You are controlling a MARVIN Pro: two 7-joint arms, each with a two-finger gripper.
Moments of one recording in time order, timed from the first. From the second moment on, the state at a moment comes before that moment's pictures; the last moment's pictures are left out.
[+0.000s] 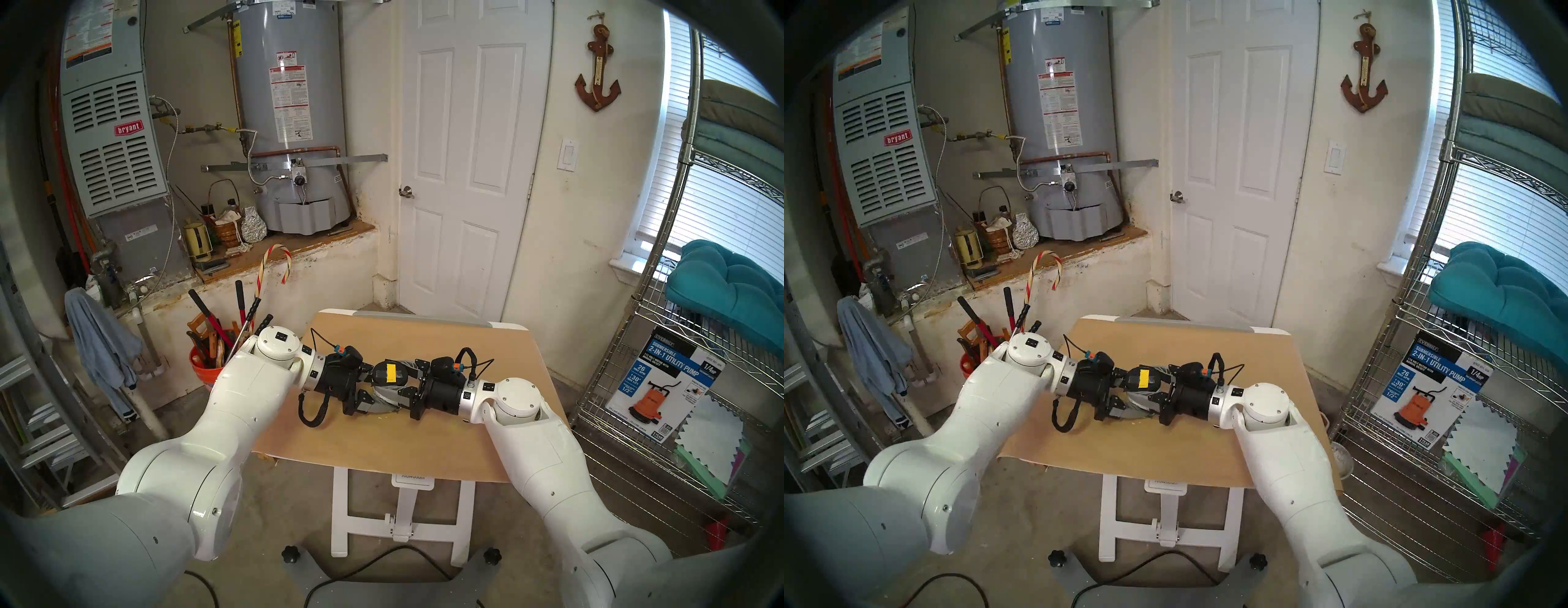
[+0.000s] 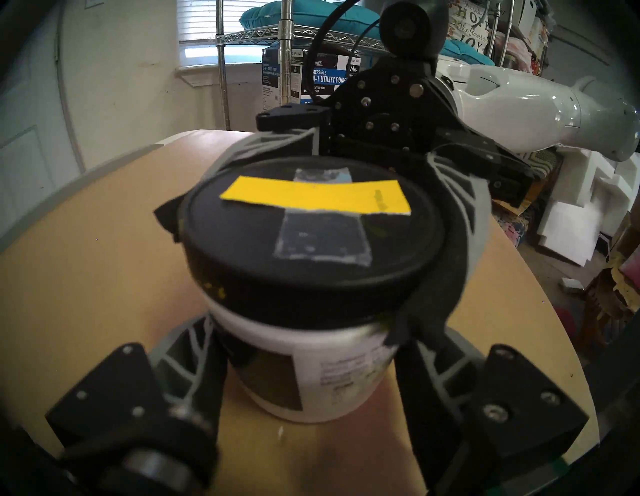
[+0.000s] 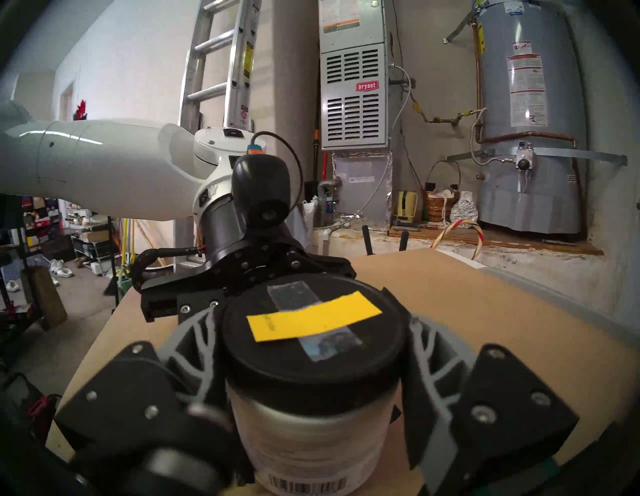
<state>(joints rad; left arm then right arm) 0.91 -1.40 -1.39 -0.74 0.22 -0.07 -1.45 -1.22 -1.44 1.40 -1.08 0.11 -0.13 1.09</state>
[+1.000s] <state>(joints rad) 0.88 -1.39 -1.37 -0.69 0.20 -0.09 -1.47 -1.11 -1.46 1.45 -0.98 0.15 -0.20 1.26</state>
